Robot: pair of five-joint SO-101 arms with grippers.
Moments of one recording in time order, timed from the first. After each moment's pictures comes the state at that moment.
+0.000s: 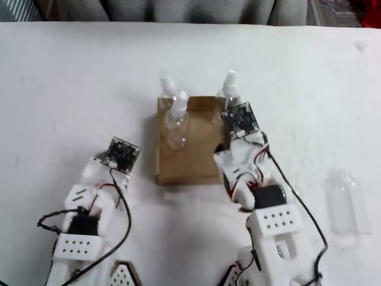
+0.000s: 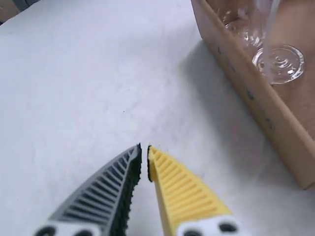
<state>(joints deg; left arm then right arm) -2.8 -73.9 97.3 22.0 -22.9 -14.7 -54.1 66.6 37.5 11.4</state>
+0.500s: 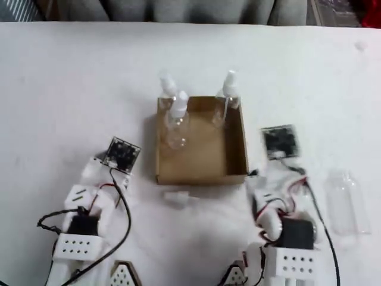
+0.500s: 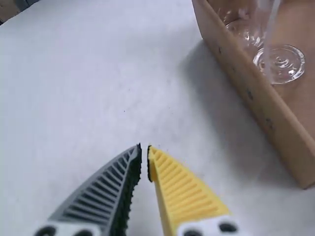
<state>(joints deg) -2.9 -73.9 97.3 22.0 -22.9 0.5 -80.0 66.6 69.5 11.9</state>
